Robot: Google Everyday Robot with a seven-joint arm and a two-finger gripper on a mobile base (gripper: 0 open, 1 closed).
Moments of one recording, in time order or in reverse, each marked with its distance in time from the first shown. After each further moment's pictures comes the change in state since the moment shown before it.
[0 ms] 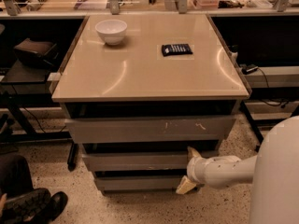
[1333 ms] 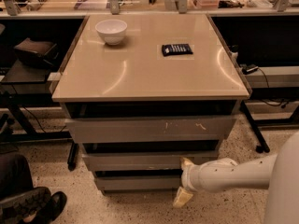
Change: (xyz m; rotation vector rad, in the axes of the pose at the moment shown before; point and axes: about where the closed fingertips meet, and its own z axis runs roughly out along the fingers) arm -0.009 0.050 -0.005 -0.141 0.019 -0.039
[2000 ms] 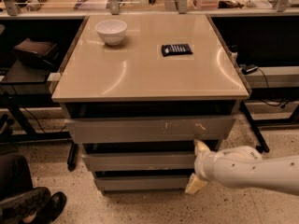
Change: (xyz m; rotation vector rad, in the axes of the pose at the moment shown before) arm -0.007 -0.052 -0.099 0.164 0.058 -0.044
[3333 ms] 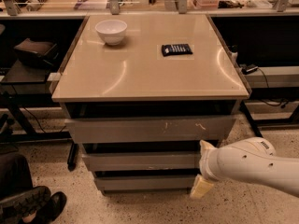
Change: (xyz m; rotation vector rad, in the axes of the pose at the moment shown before) arm -0.010 0.017 -0.061 -0.109 0.087 0.067
